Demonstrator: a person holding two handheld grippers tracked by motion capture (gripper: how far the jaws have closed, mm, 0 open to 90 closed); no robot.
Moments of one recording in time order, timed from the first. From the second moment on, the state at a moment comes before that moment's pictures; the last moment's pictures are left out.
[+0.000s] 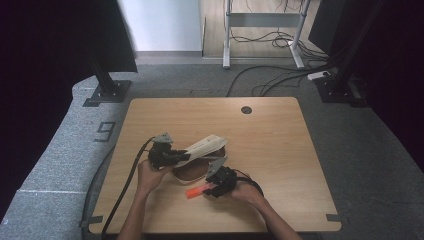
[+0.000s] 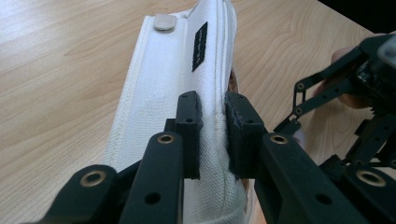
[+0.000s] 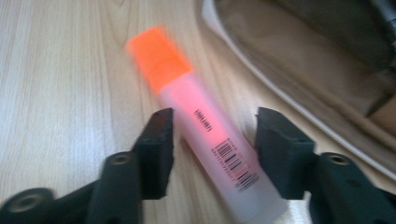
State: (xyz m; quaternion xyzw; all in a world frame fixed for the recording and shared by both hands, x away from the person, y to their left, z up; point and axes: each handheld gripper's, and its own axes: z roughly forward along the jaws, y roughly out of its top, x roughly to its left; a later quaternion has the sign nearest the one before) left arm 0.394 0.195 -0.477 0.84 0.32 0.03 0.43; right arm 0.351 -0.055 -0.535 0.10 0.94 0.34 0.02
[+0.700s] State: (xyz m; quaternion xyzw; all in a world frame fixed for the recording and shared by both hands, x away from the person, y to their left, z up) left arm 0.394 0.195 -0.477 0.84 0.32 0.03 0.44; right arm 0.338 -0.066 -0.523 0.10 0.93 0.36 0.01
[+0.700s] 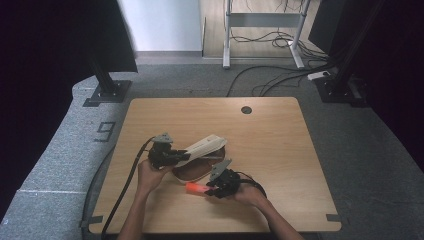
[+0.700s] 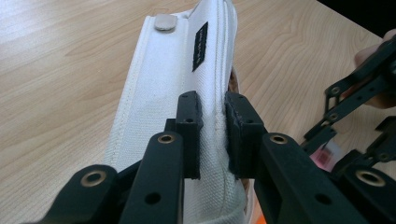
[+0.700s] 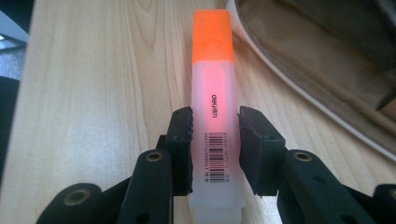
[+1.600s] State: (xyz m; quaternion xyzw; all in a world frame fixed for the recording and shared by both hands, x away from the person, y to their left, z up) left arm 0.394 0.195 -0.476 0.84 0.32 0.03 0.44; right arm 0.382 -0.064 -0.509 0.16 0.93 0.34 0.07
